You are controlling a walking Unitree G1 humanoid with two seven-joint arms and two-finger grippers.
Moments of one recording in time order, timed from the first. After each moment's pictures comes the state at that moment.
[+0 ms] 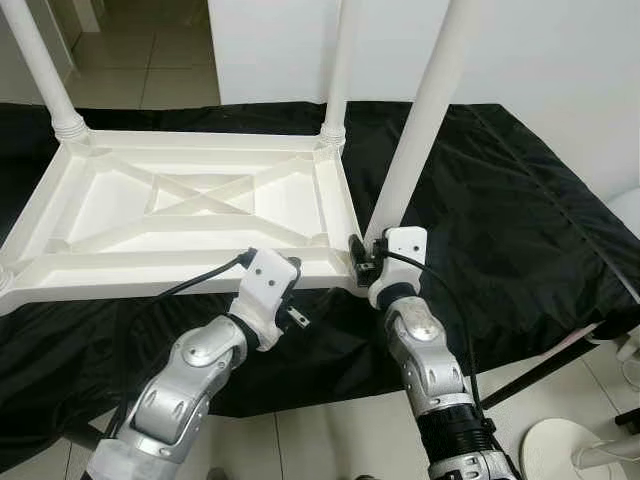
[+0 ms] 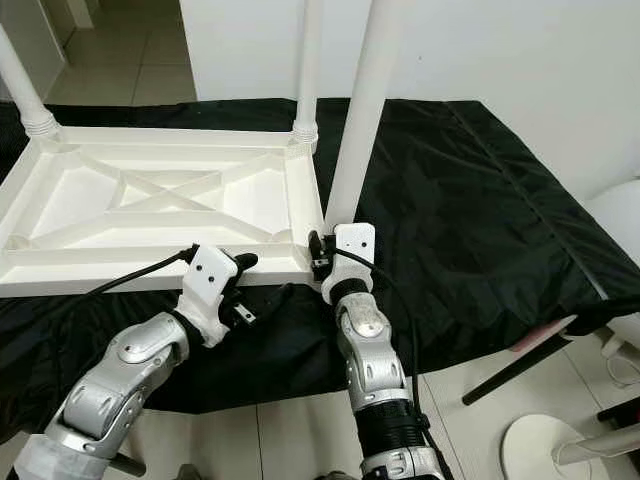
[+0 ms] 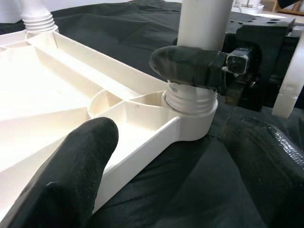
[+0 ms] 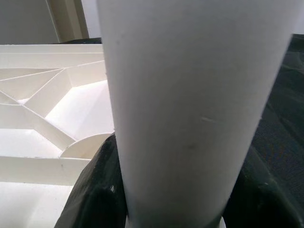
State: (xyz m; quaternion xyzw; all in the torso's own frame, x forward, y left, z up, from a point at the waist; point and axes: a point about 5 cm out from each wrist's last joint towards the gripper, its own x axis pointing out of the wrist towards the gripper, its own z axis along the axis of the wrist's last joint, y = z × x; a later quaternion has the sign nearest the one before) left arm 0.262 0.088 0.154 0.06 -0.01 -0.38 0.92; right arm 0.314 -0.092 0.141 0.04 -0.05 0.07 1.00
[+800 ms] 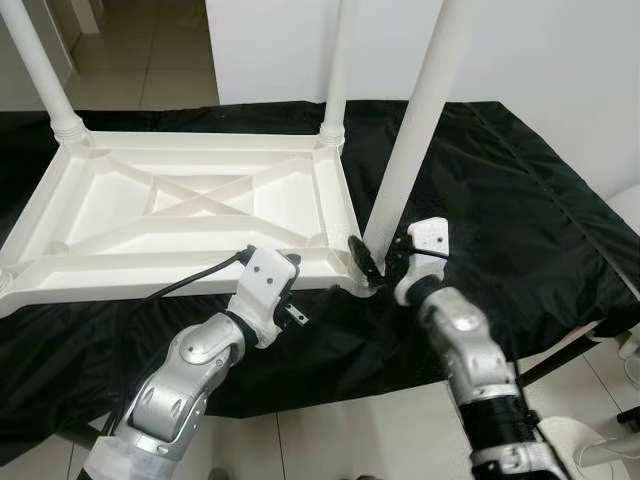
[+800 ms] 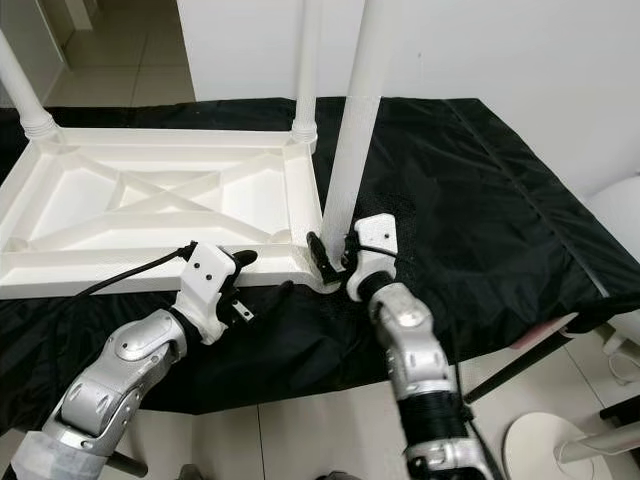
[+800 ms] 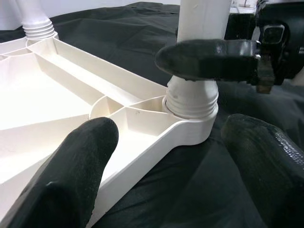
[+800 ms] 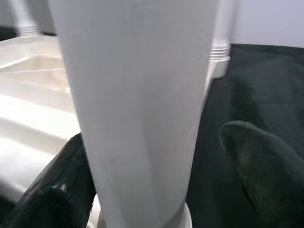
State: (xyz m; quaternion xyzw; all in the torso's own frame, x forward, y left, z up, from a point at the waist) left arm 0.263 0.089 0.157 0.07 -0.02 -0.38 0.92; right arm 0.323 -0.127 0.153 -0.01 -0.05 0.25 0.97
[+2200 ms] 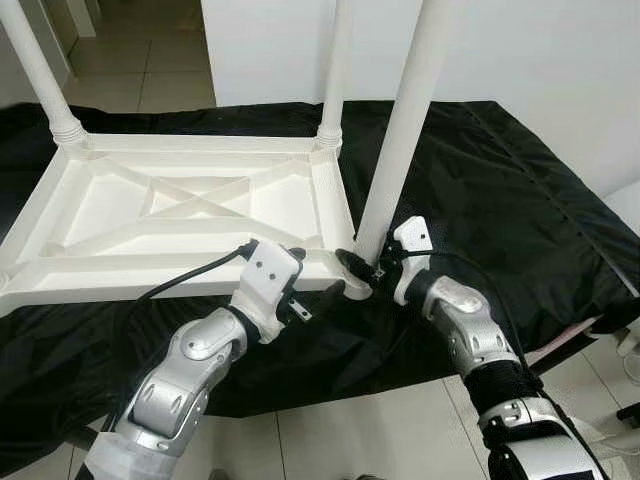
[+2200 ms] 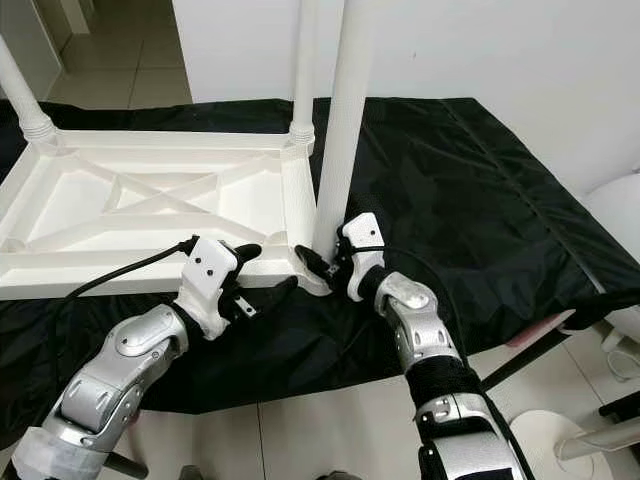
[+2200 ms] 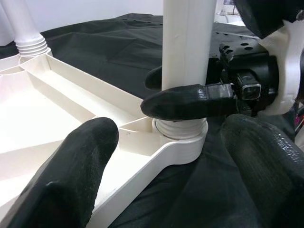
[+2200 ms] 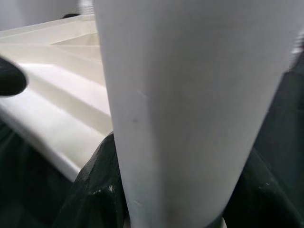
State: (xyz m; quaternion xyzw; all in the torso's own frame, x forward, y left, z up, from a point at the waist) left arm 0.263 0.086 0.165 0.07 -0.04 -0.38 0.92; right arm 0.333 -0.119 0.139 -0.03 -0.03 0.34 0.94
